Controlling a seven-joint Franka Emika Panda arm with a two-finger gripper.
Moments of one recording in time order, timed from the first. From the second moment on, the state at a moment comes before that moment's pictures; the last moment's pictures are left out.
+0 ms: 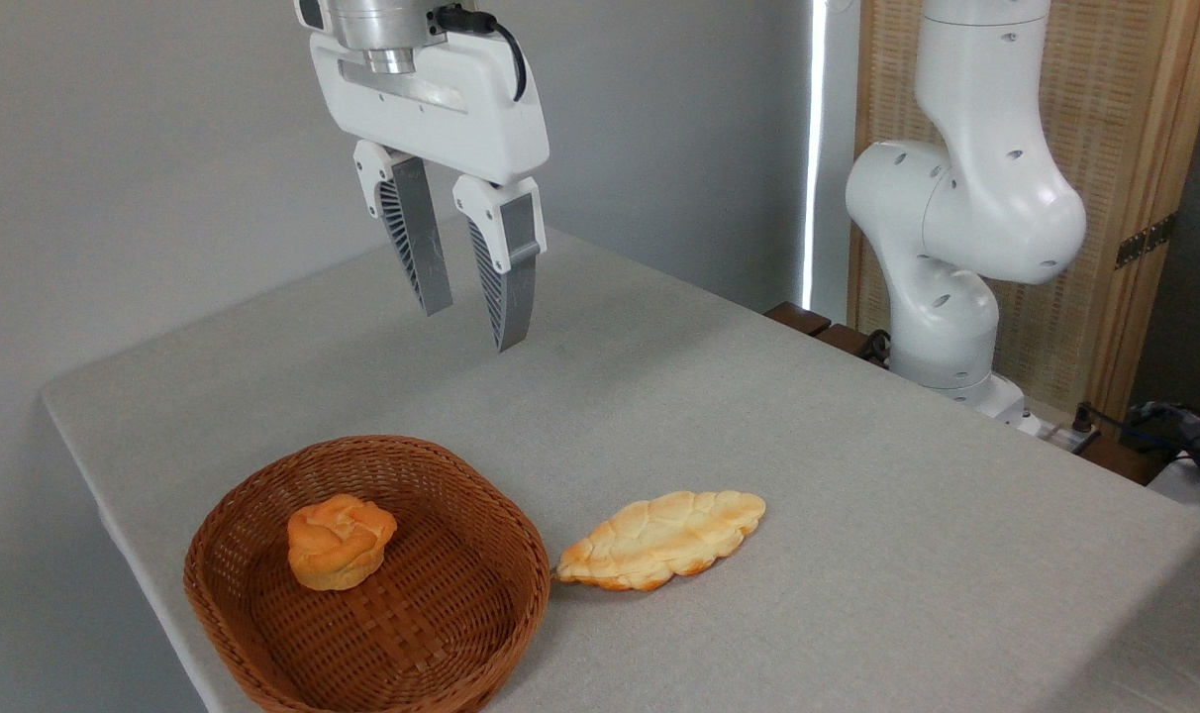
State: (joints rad) arm -0.04 -0.04 -0.05 -1.61 -0.02 1.59 0.60
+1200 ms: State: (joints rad) arm -0.04 -0.25 0.06 -2.06 0.02 1.77 0.96
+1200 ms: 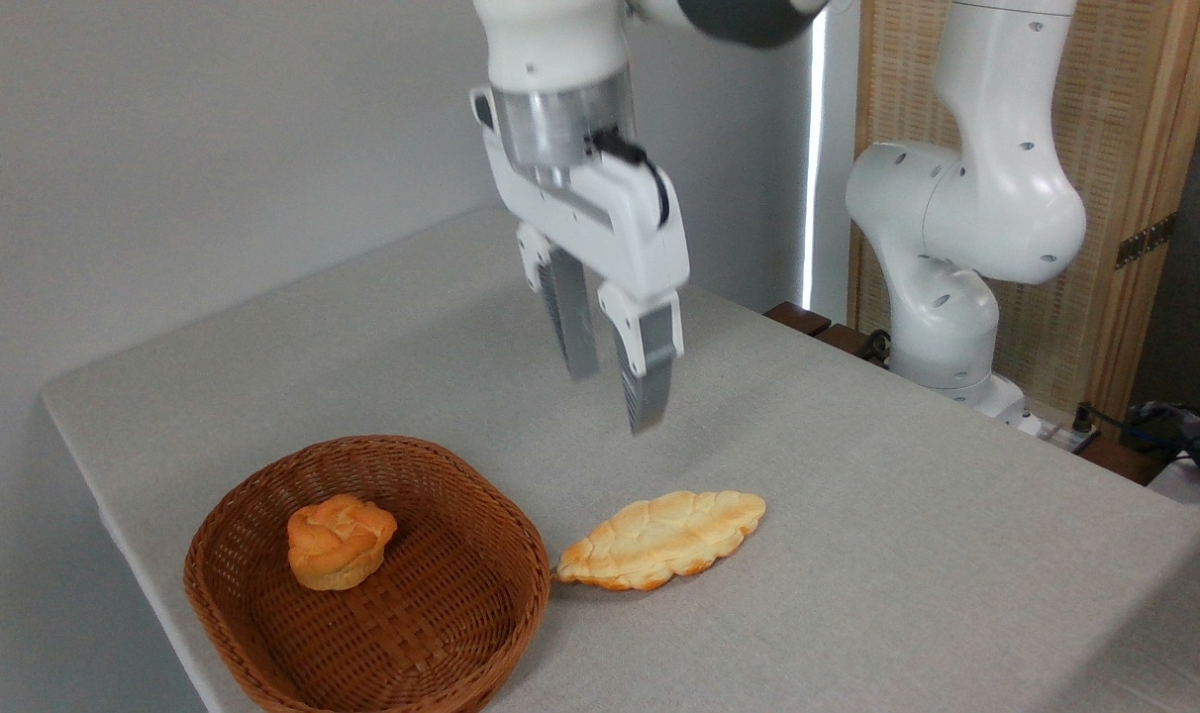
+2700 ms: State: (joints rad) arm -0.04 -0.23 0.09 -2.37 0.17 1.93 1.02
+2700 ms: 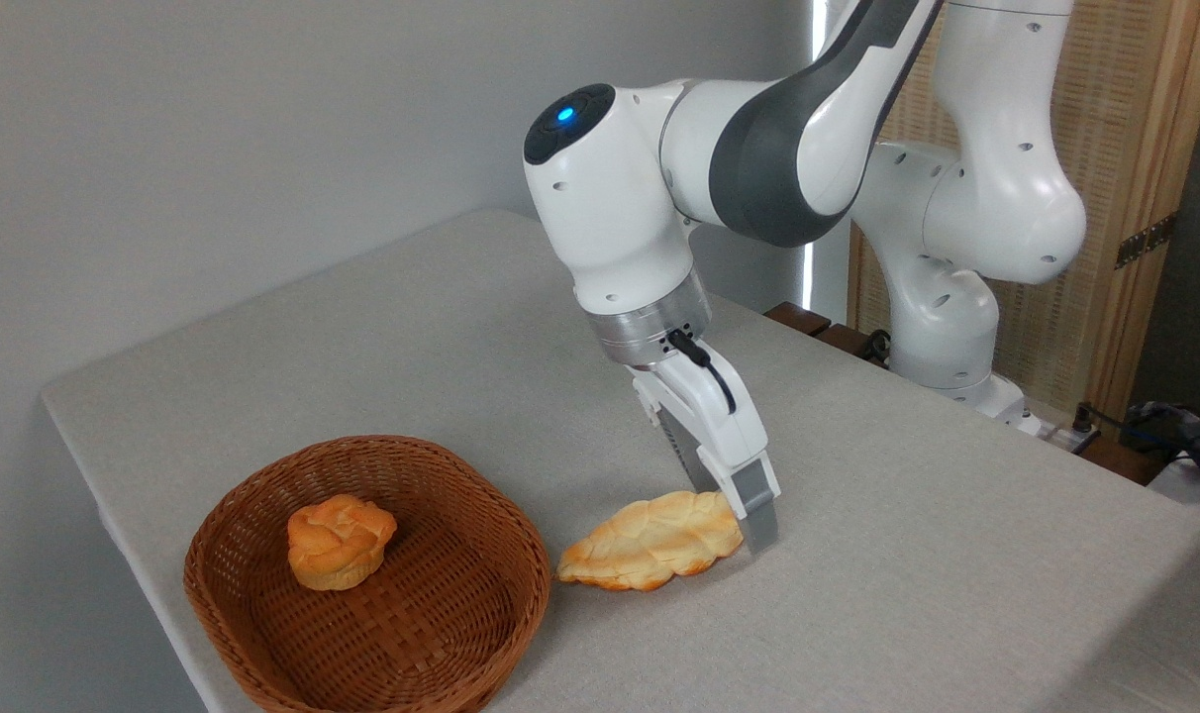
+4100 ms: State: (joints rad) arm -0.06 -0.20 0.09 -2.37 0.16 2.17 1.02
